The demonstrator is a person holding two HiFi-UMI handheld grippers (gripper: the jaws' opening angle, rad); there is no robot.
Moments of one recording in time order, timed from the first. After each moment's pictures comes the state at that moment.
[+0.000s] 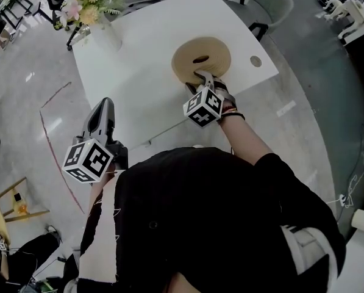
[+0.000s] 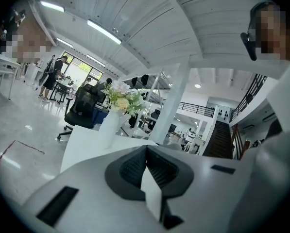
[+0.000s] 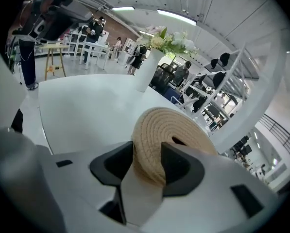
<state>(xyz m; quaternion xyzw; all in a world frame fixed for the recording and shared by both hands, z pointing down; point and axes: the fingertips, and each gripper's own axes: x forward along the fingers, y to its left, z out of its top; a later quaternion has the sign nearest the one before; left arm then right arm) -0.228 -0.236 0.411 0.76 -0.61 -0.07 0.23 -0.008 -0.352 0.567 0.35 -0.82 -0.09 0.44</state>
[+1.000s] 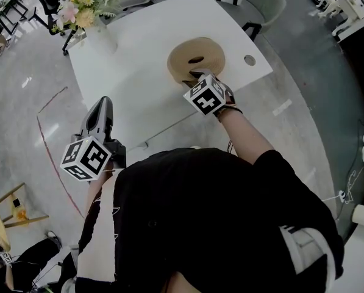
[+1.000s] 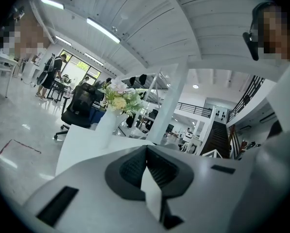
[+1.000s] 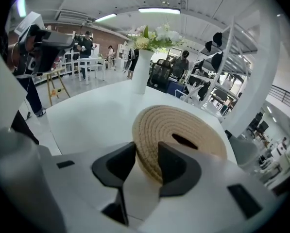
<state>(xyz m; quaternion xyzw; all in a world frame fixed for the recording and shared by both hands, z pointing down) -0.220 -0.239 0.408 0.77 -0.60 -0.07 0.23 -0.004 -0.352 0.553 0.33 -0.85 0.03 0.42</state>
